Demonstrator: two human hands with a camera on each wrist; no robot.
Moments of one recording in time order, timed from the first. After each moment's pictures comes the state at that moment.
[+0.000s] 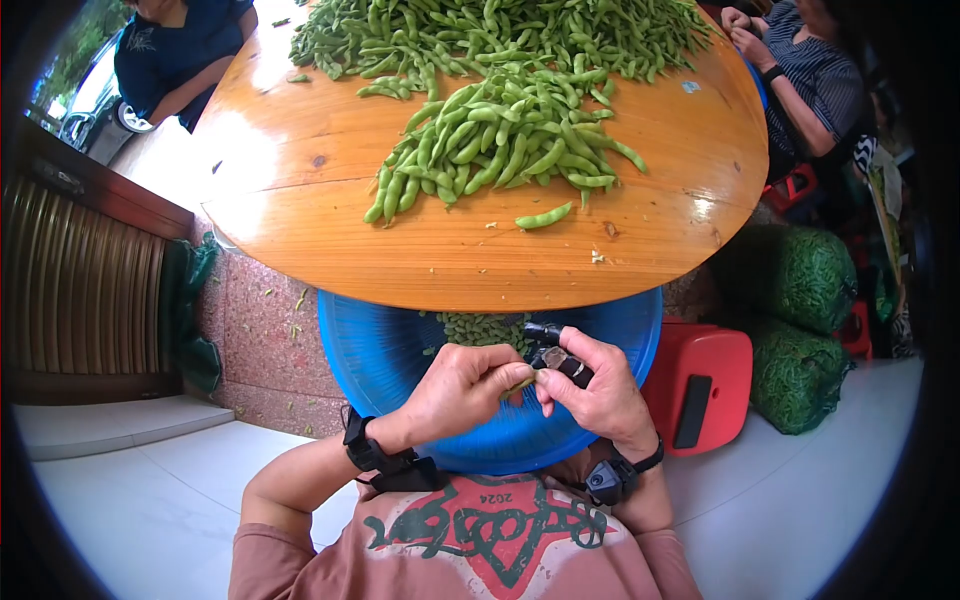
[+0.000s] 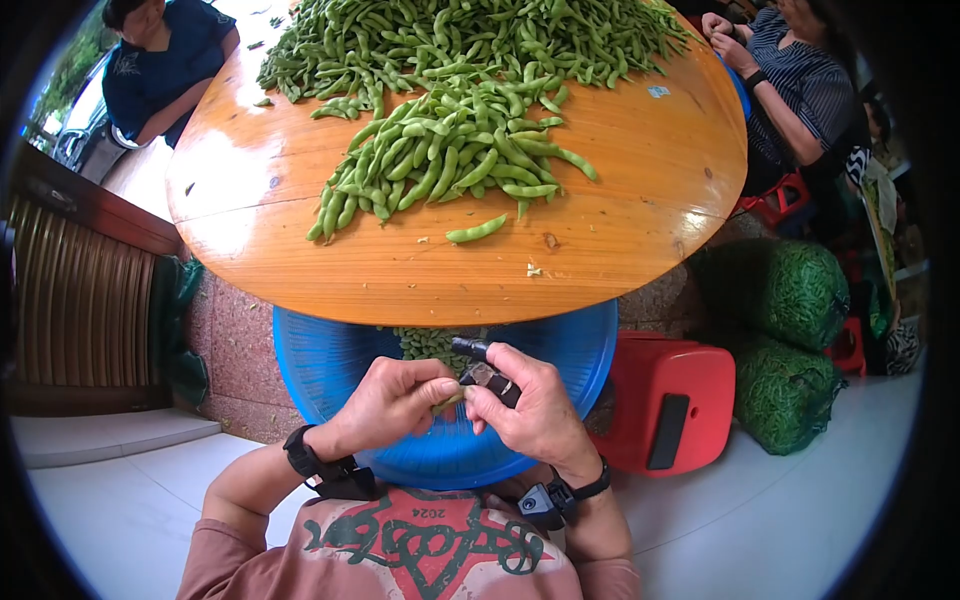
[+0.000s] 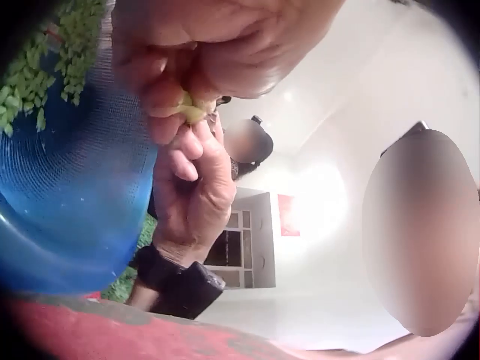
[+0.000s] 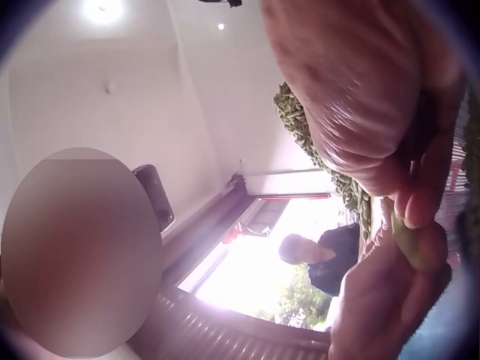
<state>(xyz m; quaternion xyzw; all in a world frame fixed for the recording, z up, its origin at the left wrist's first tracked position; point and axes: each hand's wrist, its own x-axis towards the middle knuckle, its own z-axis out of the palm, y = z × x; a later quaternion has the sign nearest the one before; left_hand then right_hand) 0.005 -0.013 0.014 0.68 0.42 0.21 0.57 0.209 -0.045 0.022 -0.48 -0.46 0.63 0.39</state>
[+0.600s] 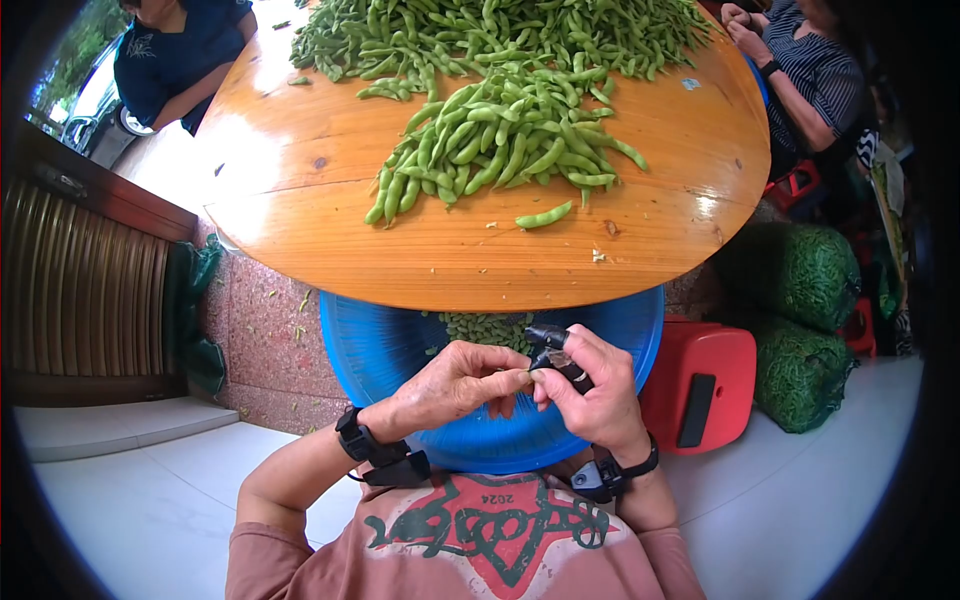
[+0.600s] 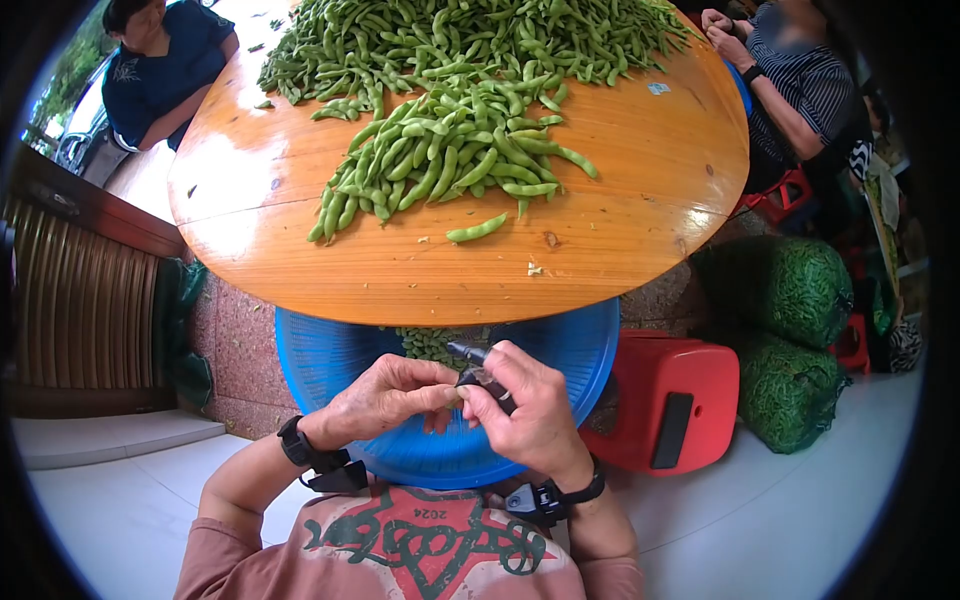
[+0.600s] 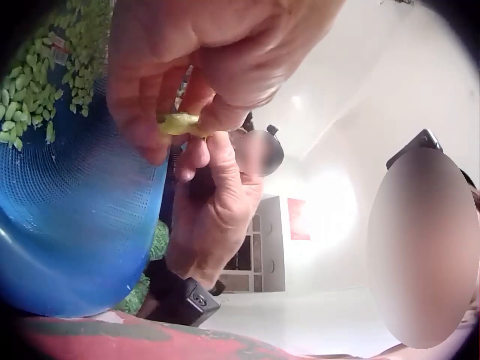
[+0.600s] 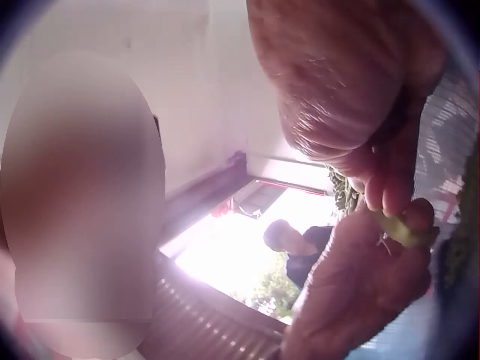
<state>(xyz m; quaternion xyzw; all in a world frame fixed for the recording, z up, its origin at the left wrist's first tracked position) -0.005 -0.003 0.004 0.48 0.32 0.14 0.80 0.202 -0.046 0.024 -0.48 -0.59 0.49 0.43</state>
